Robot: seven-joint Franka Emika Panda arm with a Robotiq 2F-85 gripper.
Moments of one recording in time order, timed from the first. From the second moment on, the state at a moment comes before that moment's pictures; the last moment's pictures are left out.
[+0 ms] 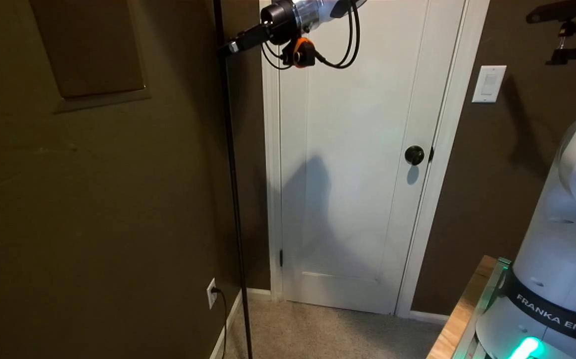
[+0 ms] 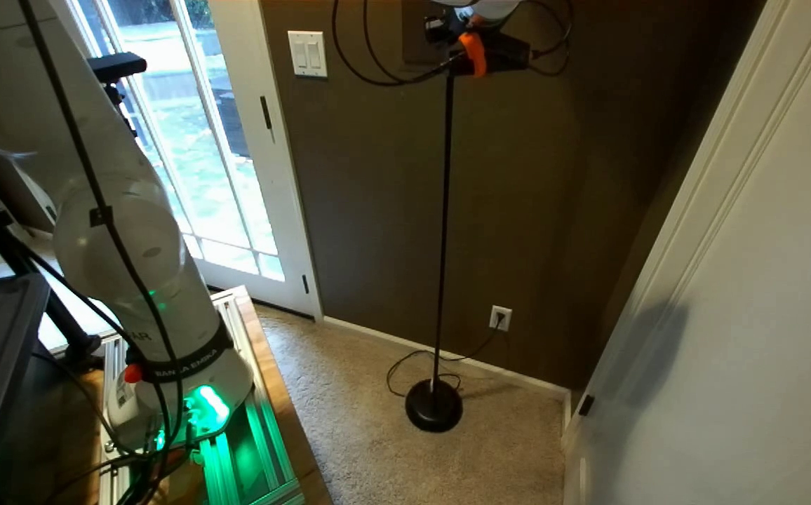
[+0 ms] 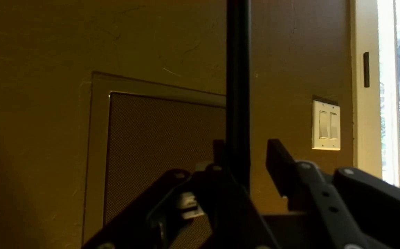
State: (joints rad) arm 0.04 -0.13 -0.10 -2.05 1.22 1.99 -1.85
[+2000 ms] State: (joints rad) arm 0.02 -0.15 -0.08 -2.05 1.20 1.98 -1.80
